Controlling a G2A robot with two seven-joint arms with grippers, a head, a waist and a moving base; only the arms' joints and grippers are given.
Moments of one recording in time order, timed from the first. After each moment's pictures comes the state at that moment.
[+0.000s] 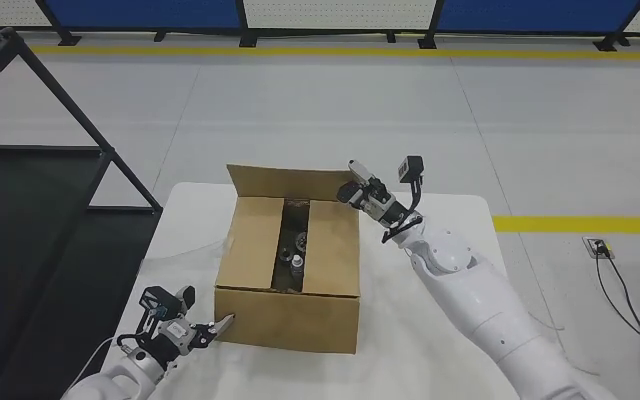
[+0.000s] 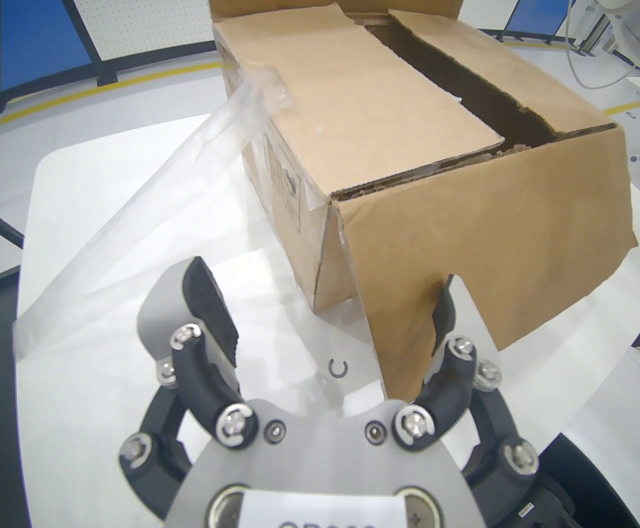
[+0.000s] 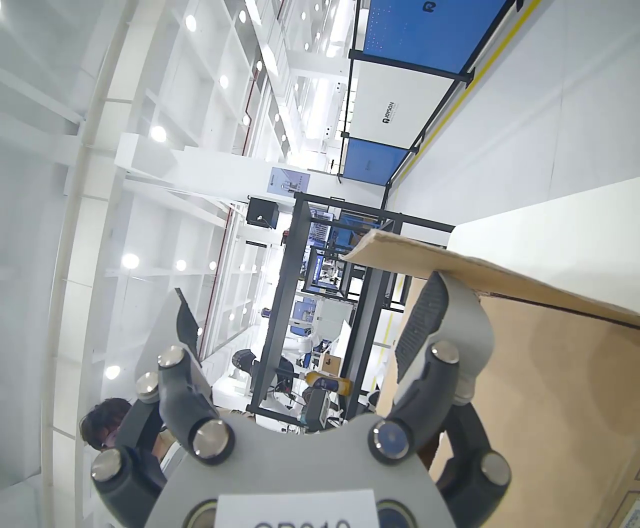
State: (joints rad) left arm 1.51 -1.09 -1.67 -1.72 1.10 -0.55 -0.13; right arm -0.41 -1.30 0.77 -0.90 0.66 -0.46 0.44
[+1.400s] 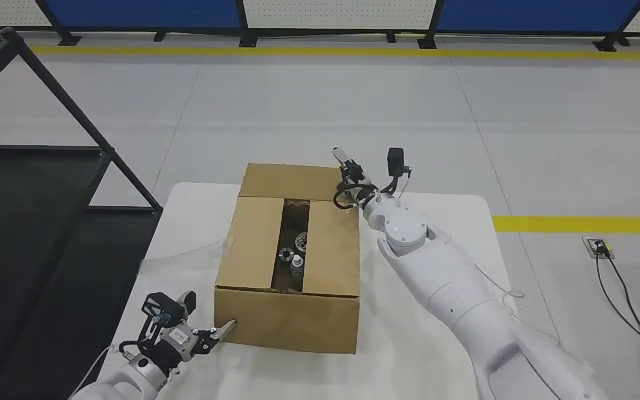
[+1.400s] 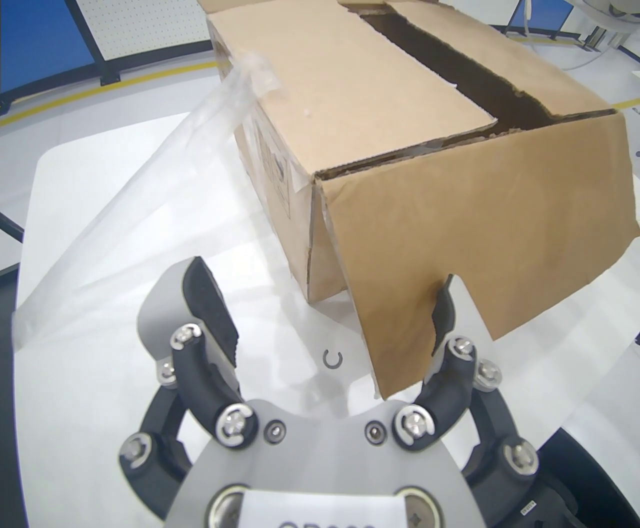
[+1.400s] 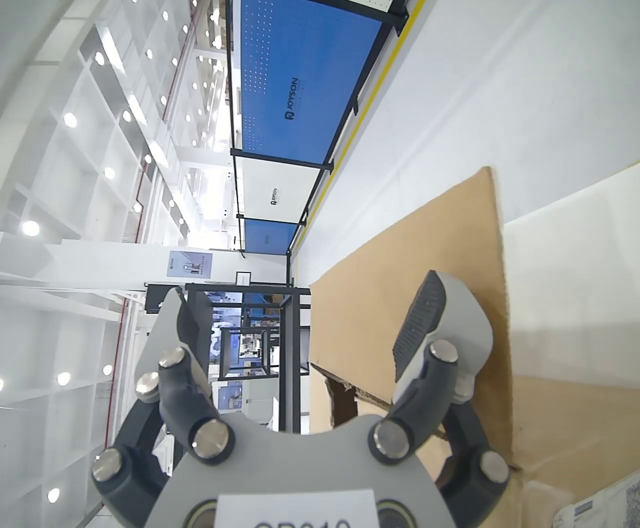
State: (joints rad) left arm 1.55 -1.09 -1.65 -1.74 1.13 -0.52 -0.10; right arm -0.18 -1.57 0.64 -0.45 0.53 -0.21 0.11
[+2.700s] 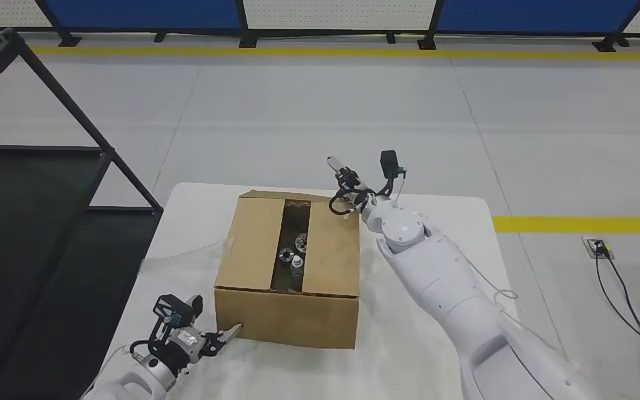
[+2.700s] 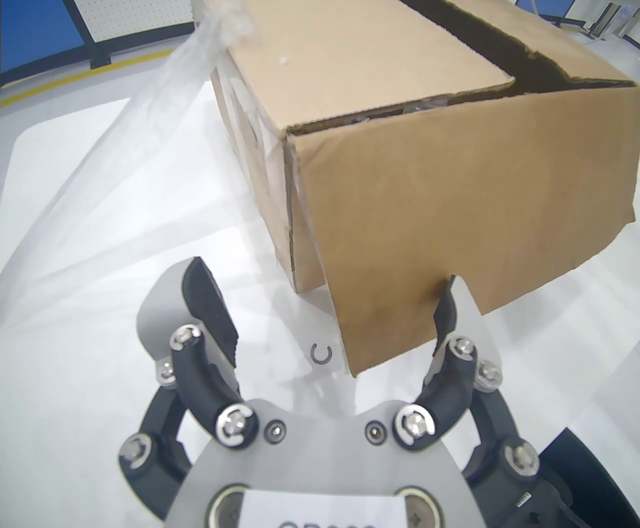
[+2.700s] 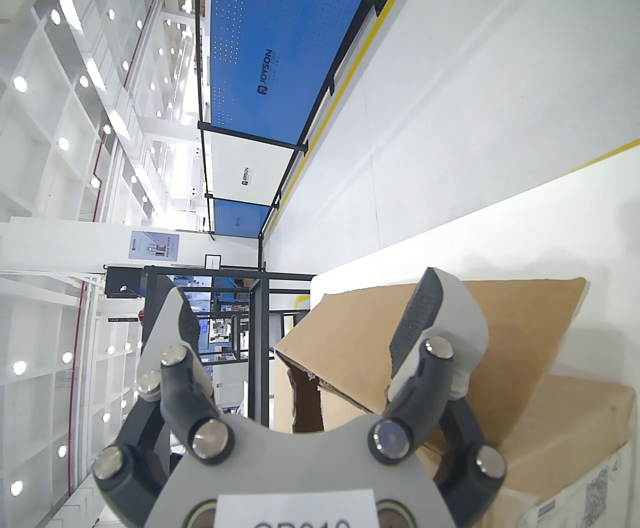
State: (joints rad) left arm 1.53 -1.08 -1.61 -1.70 1.14 -0.49 -0.12; right arm -0.15 -1.64 0.71 -0.28 0.39 -0.24 0.20
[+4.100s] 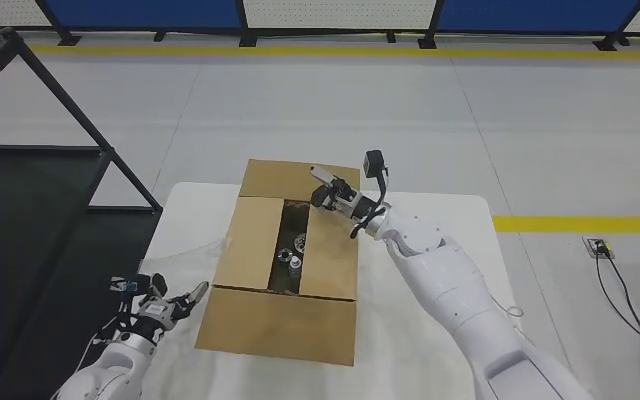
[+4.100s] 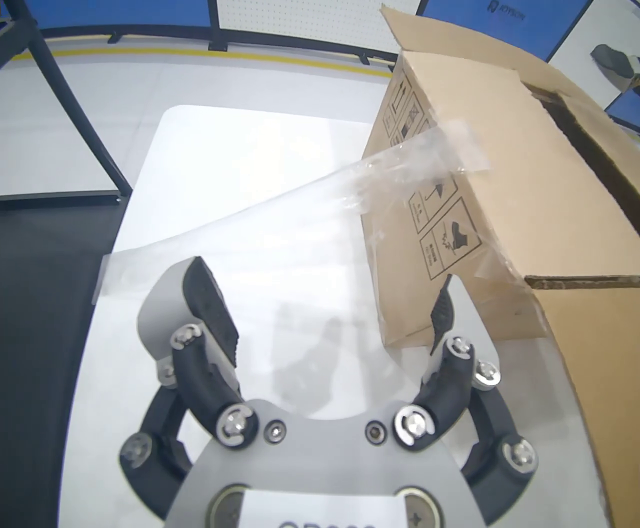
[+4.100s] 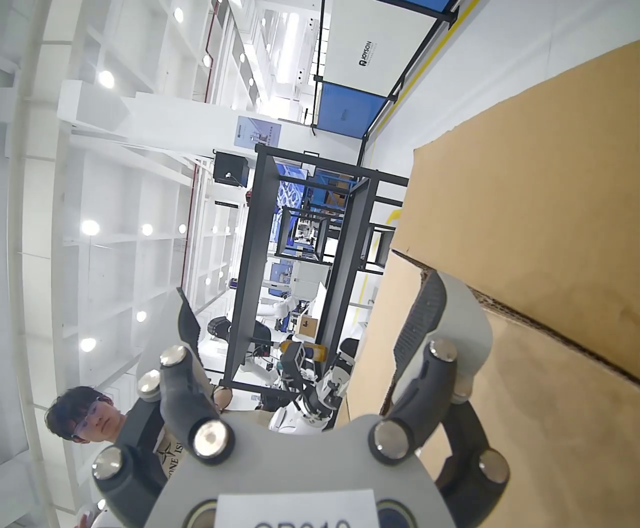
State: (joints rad) left arm 1.42 -1.09 -1.66 -1.65 0.96 -0.24 -0.18; right arm -0.26 -1.57 0.91 -0.48 0.43 -0.50 0.67
